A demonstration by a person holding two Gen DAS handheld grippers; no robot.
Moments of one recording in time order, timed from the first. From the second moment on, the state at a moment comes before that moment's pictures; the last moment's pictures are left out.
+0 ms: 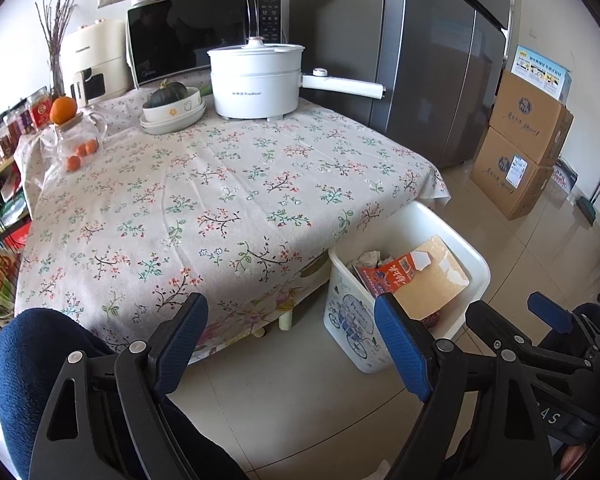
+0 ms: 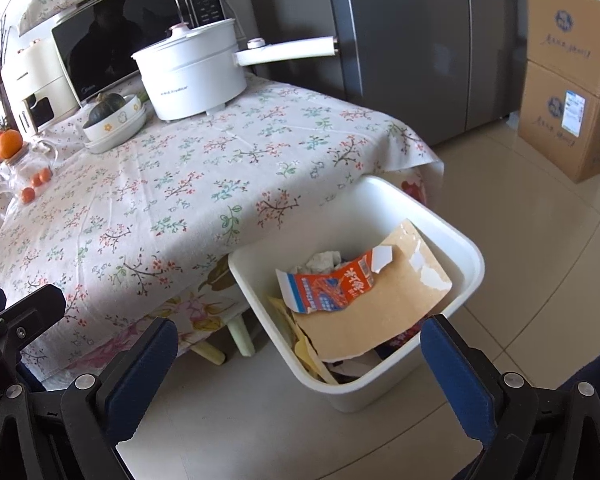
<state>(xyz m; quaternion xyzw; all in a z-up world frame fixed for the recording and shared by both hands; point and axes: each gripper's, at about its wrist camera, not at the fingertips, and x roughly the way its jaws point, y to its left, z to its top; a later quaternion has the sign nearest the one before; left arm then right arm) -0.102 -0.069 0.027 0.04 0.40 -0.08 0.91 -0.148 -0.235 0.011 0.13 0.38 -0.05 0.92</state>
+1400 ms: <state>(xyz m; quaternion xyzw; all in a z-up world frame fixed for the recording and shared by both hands) -0.091 -0.069 0.013 0.03 0.42 -0.09 0.90 -0.137 -0.232 -0.002 0.12 0.39 -0.04 0.91</state>
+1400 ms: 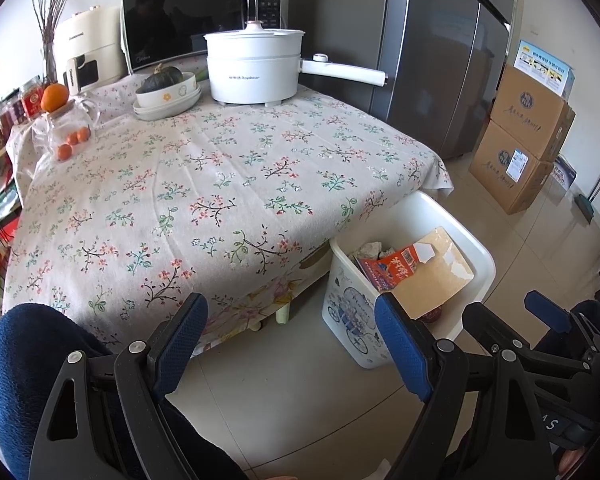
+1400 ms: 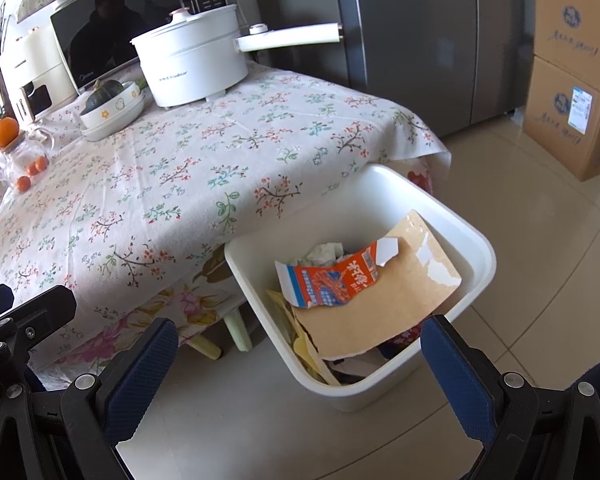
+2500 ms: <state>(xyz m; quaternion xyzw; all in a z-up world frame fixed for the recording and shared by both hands) -0.092 -0.068 0.011 0.03 0.42 -0.09 0.90 -0.138 -0.230 -0.007 0.13 0.40 -0.04 0.91</state>
